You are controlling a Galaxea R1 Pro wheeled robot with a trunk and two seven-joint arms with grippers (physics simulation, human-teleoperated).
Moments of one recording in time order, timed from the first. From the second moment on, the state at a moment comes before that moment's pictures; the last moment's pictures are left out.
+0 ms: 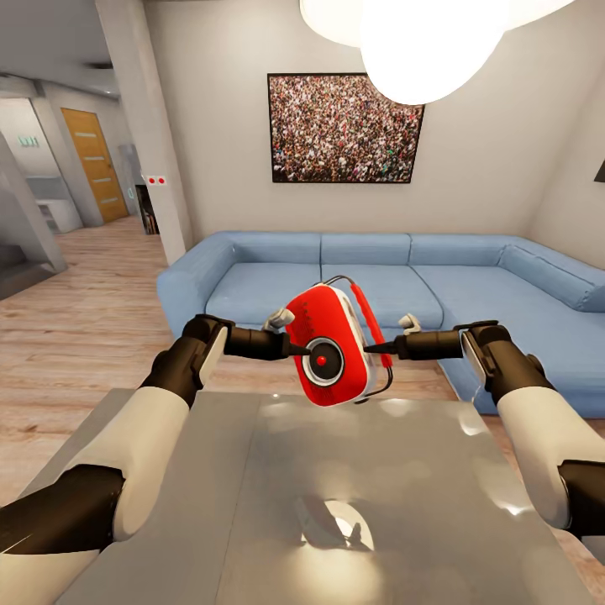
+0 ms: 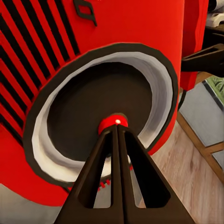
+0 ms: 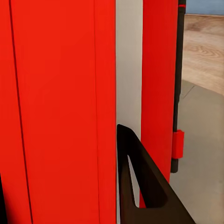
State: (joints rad) left arm -1.11 -0.09 -0.07 -0.75 0.01 0.96 -1.02; right arm -1.13 -0.21 -0.02 -0.66 0.13 0.76 1.32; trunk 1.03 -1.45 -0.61
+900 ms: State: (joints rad) left arm -1.11 -0.09 -0.07 -0.74 0.01 0.96 -1.02; right arm -1.13 -0.20 0.00 -0.66 0.13 0.76 1.32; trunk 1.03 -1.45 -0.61
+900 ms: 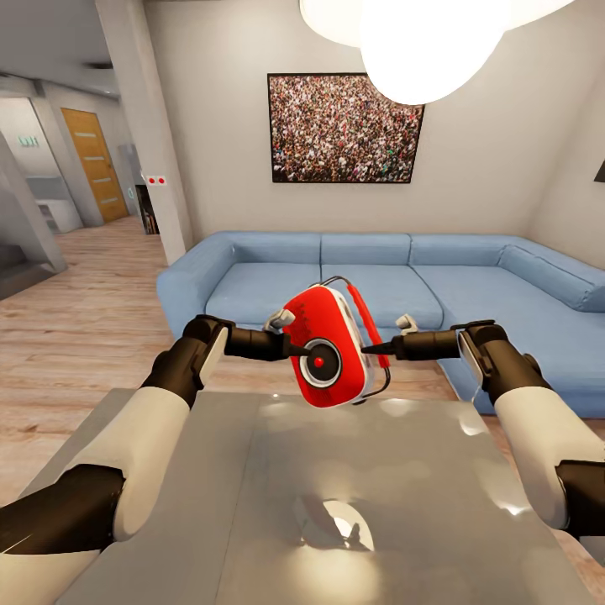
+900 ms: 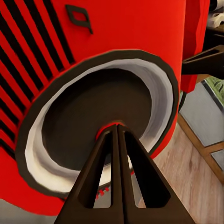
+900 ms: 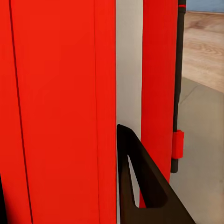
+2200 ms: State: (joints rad) left arm -1.11 -0.10 -0.07 -0.73 0.01 0.96 -1.02; right arm -1.13 -0.18 -0.01 -0.69 0.14 0.80 1.32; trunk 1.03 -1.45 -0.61
